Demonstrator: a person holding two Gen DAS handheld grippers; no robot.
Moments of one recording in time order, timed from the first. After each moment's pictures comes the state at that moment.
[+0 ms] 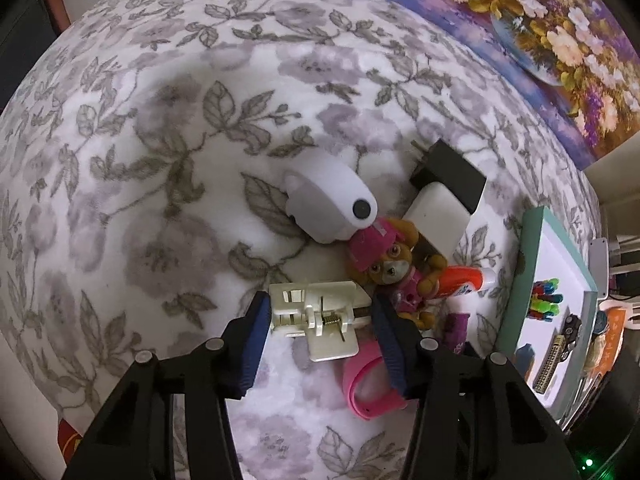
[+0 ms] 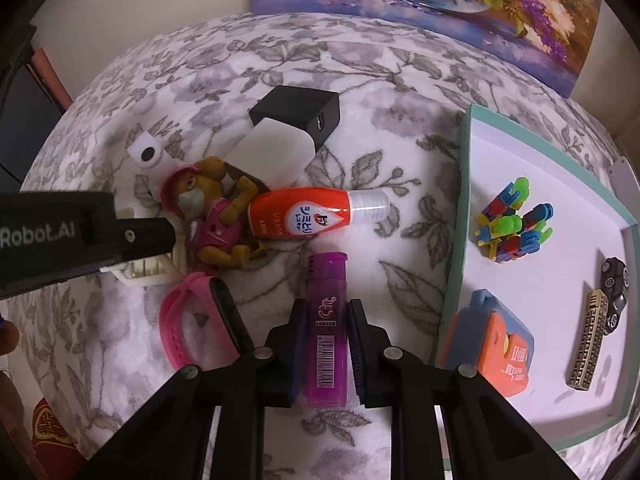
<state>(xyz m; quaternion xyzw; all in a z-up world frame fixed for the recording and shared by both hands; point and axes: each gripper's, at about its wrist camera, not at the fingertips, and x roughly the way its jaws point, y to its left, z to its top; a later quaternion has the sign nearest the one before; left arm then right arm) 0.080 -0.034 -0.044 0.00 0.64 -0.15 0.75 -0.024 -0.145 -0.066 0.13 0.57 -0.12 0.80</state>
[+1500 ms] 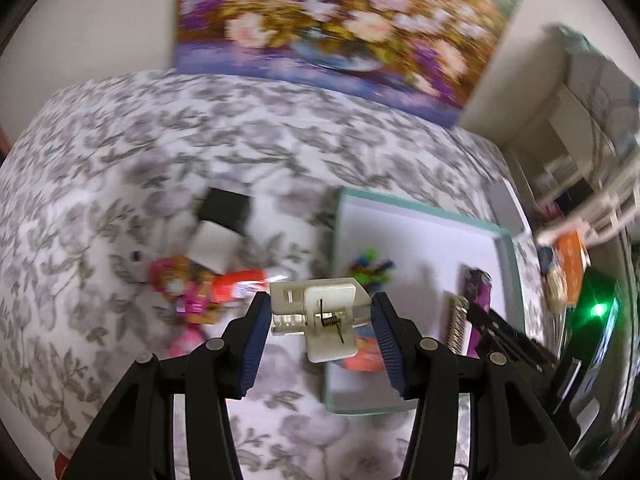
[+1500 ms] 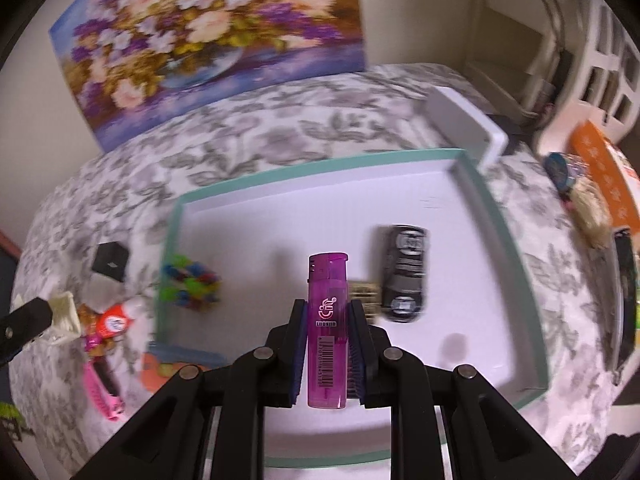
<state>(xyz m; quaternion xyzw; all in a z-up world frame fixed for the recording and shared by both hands) -0.017 -0.151 0.040 0.08 0.53 -0.31 0.78 -0.139 -0.319 -0.018 0.25 0.48 -0.31 0.78</state>
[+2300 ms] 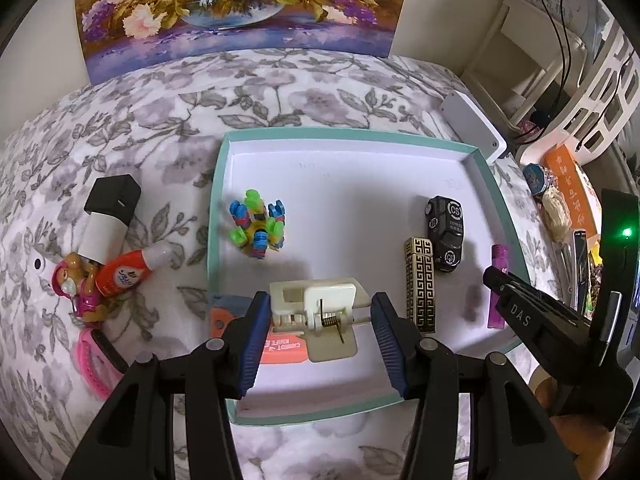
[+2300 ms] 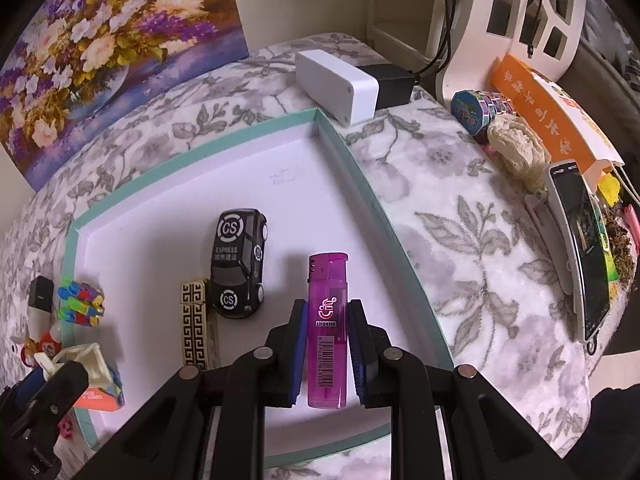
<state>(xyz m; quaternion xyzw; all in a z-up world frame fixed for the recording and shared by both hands) -0.073 -0.224 -0.012 0.17 0.53 -0.36 0.75 -0.206 -0.376 -0.045 0.29 0.49 -0.39 0.72</state>
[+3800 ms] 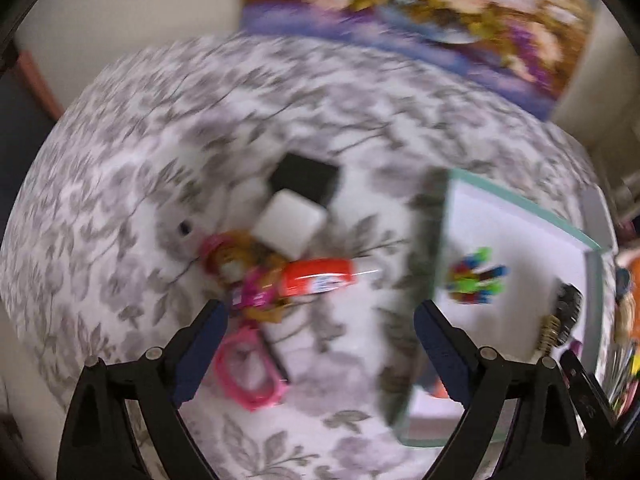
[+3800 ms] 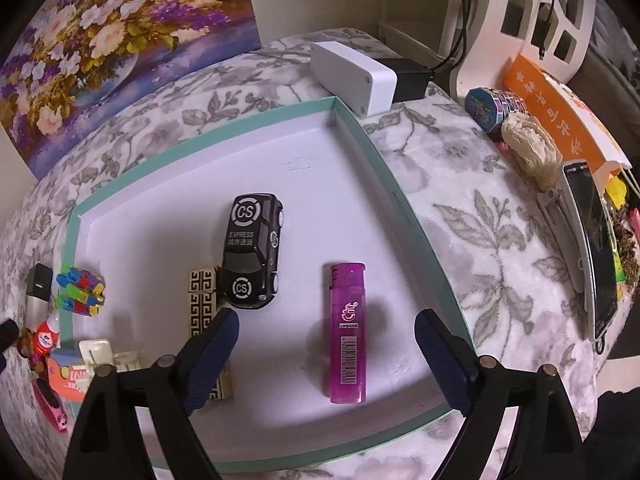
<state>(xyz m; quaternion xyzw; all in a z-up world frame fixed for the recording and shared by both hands) 0.026 -0.128 -0.012 0.11 0.57 -0.15 0.80 -0.198 -0.366 -0.053 0.28 0.49 -0.38 0.73</state>
